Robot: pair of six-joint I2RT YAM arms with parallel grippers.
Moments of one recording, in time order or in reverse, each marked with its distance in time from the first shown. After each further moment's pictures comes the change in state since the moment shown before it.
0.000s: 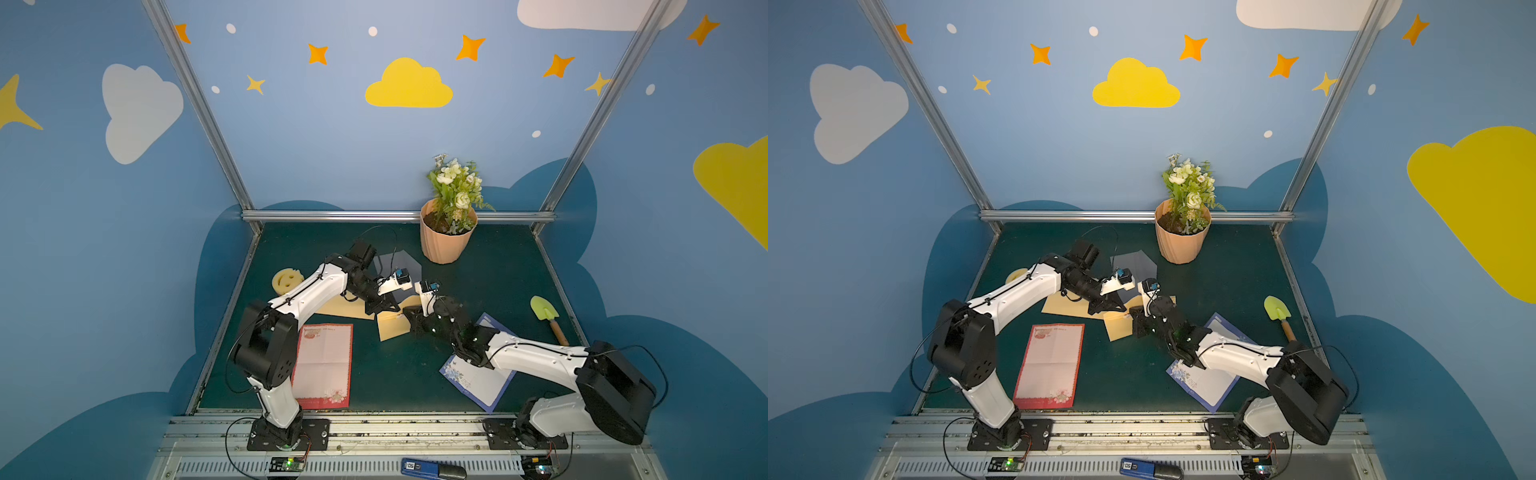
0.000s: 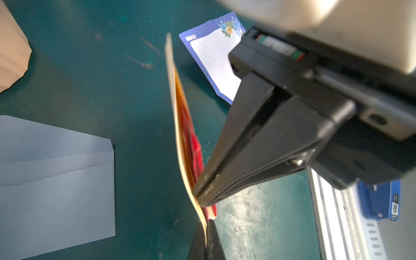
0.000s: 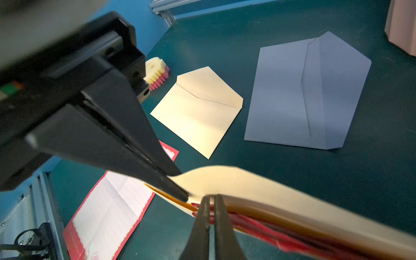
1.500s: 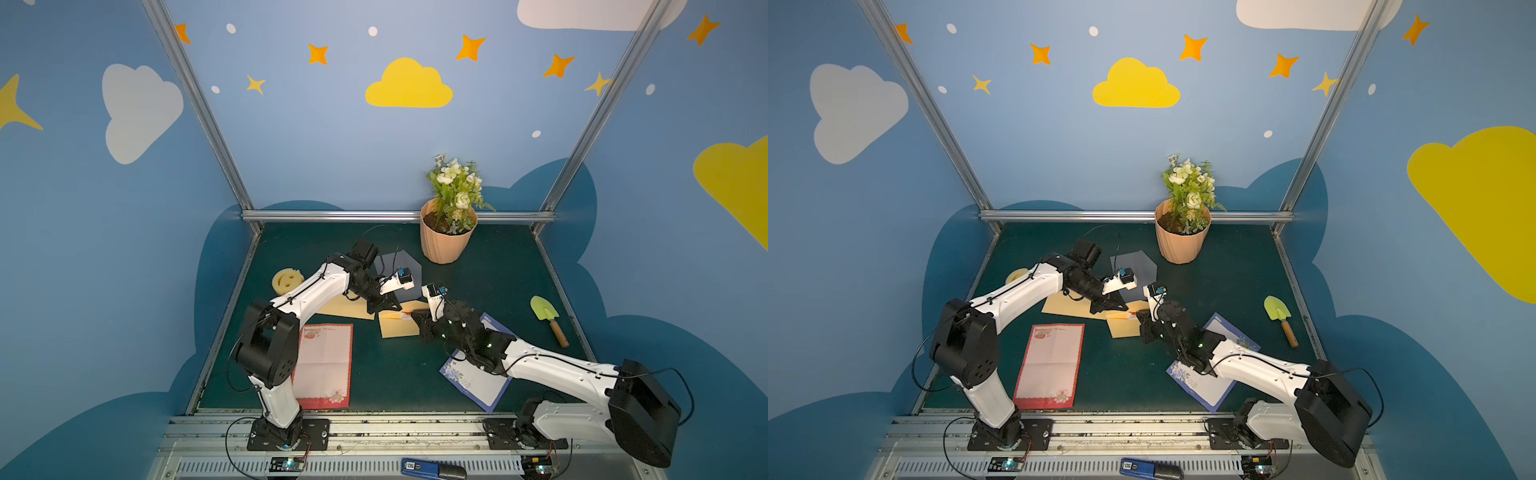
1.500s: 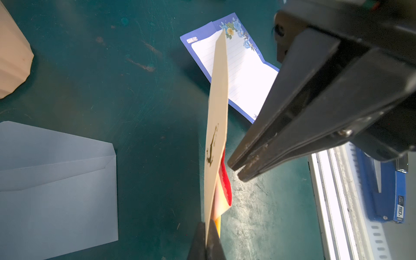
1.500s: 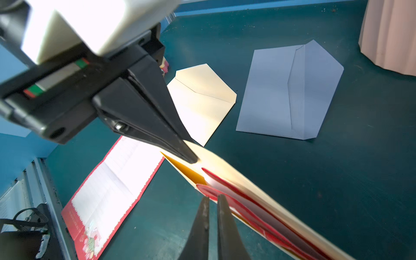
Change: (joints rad) left arm -0.005 0.013 0.015 0.010 -0.007 -0.007; right arm 0.016 -0.158 -0.035 -0.127 0.027 -0.056
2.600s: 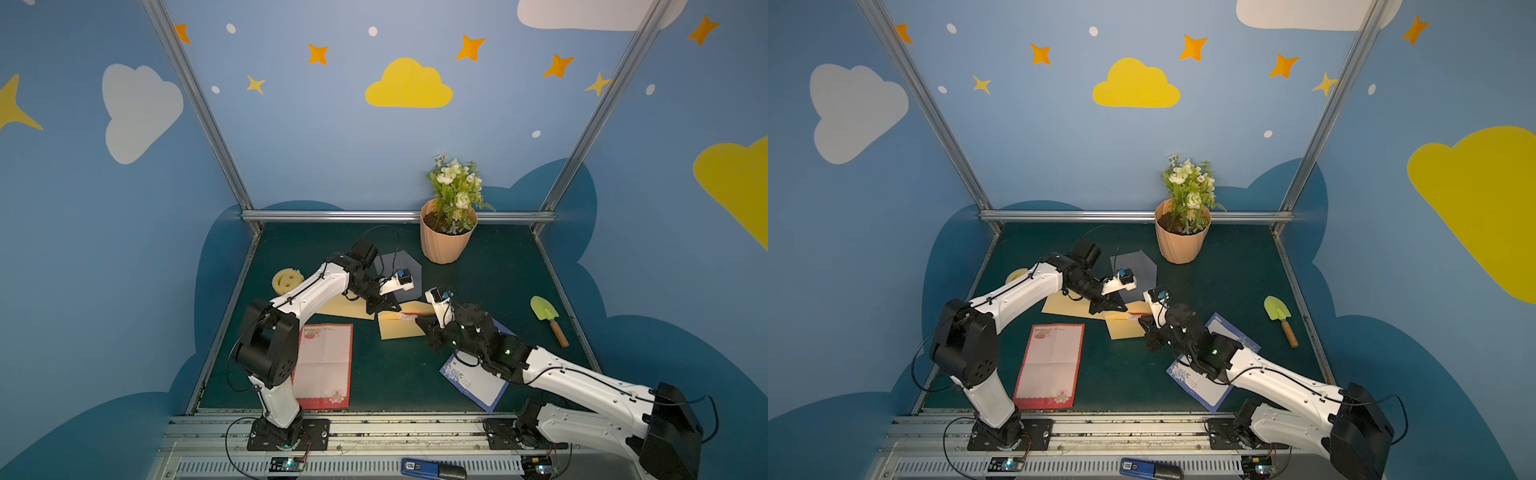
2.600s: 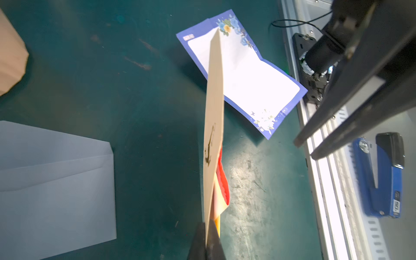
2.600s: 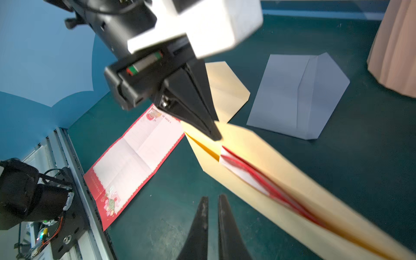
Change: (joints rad) left arm 0.000 0.000 0.006 -0.009 -0.003 0.009; right arm 0.037 -0.182 -0.007 -0.201 -0.039 -0.077
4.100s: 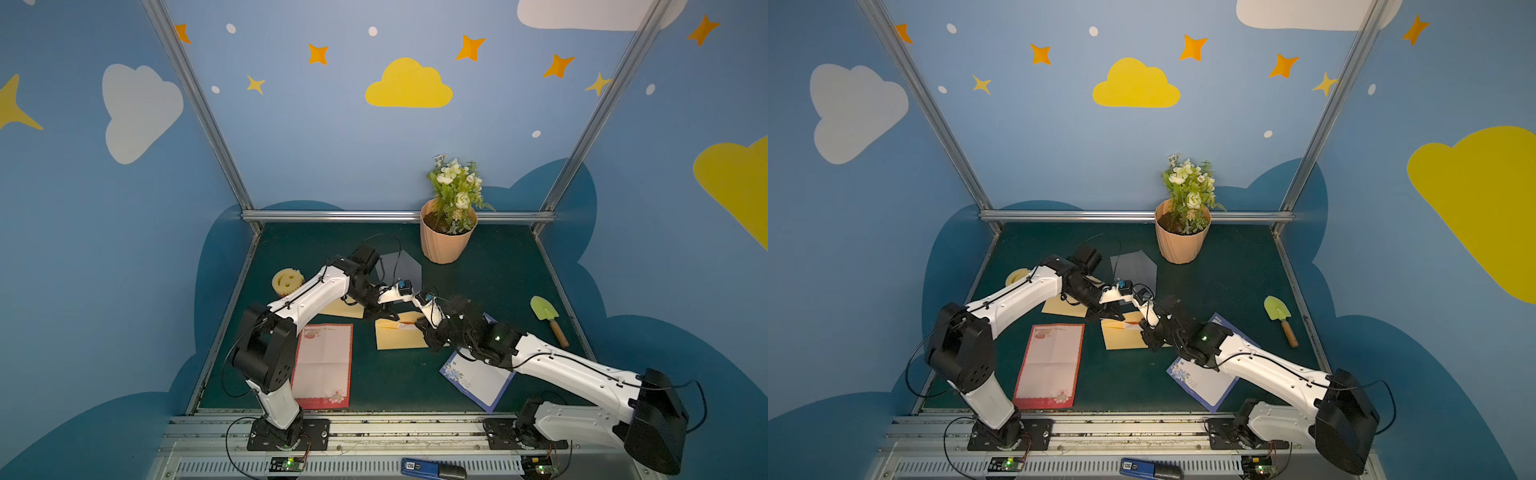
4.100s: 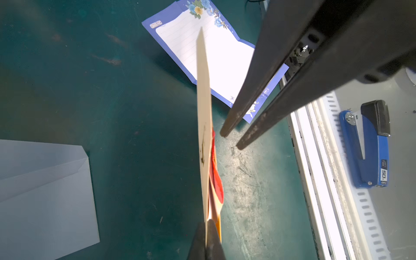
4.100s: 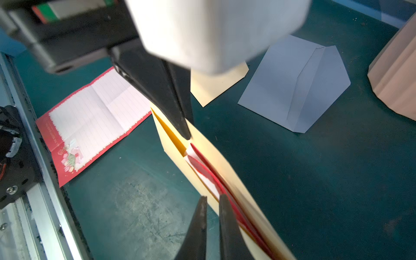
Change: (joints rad) left arm -0.024 -0.034 -0.030 -0.104 -0.005 0.150; right arm -0.020 0.113 0.158 -0.214 -0.024 -0.245
